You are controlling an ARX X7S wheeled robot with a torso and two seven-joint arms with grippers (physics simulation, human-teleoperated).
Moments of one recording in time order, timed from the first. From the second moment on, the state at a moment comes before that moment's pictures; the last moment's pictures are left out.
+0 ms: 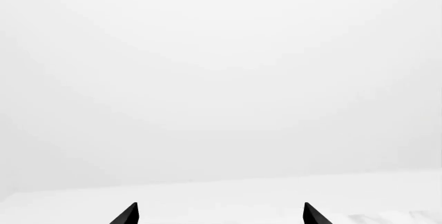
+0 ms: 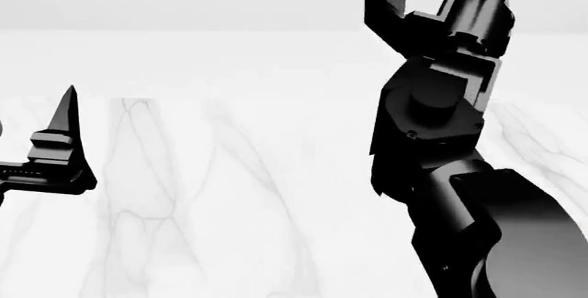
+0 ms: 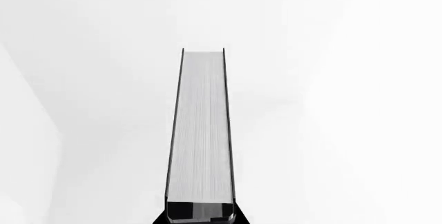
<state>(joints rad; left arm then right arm) -0.54 -0.32 0.00 0.66 -0.49 -0.96 -0.24 1.53 0.09 -1.49 1.20 -0.02 0.70 0.33</state>
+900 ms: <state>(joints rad) -0.54 -0.33 0.00 0.66 -0.50 -0.95 -0.26 1.54 0.28 -1.34 1.31 0.13 1.11 0.30</state>
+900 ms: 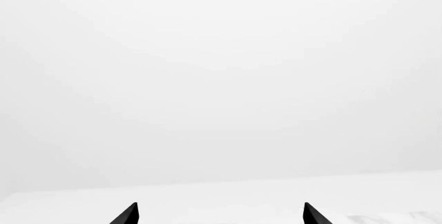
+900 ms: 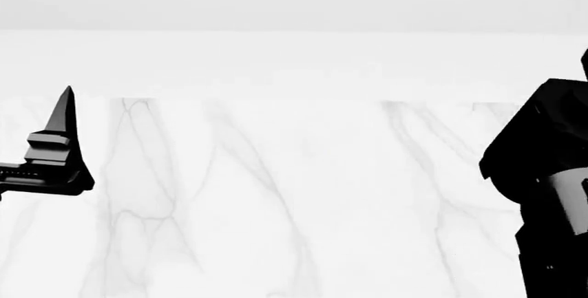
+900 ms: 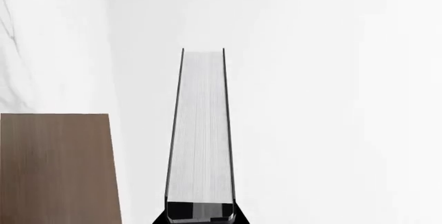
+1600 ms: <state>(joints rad) -0.54 -0.34 0.00 0.66 -0.52 -0.95 -0.27 1.48 0.32 -1.23 1.31 0.12 1.25 0.30</state>
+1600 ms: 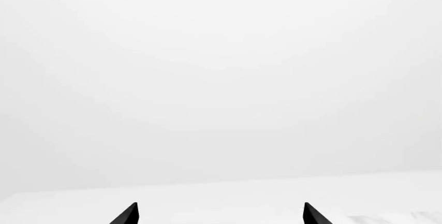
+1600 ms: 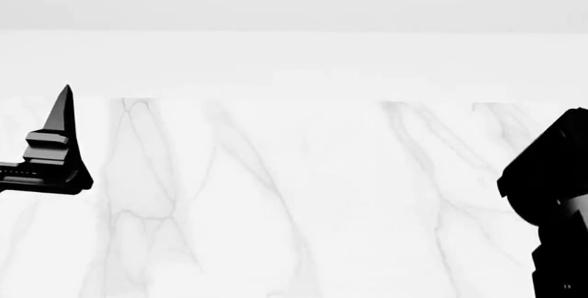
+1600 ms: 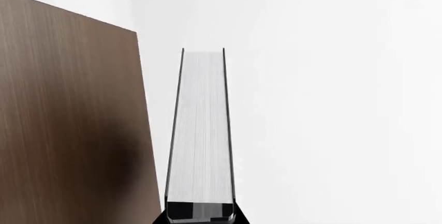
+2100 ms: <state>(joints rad) -0.54 -0.35 0.00 0.66 -0.53 -0.95 -0.28 1.43 0.33 -1.15 1.31 0.12 1.27 0.29</state>
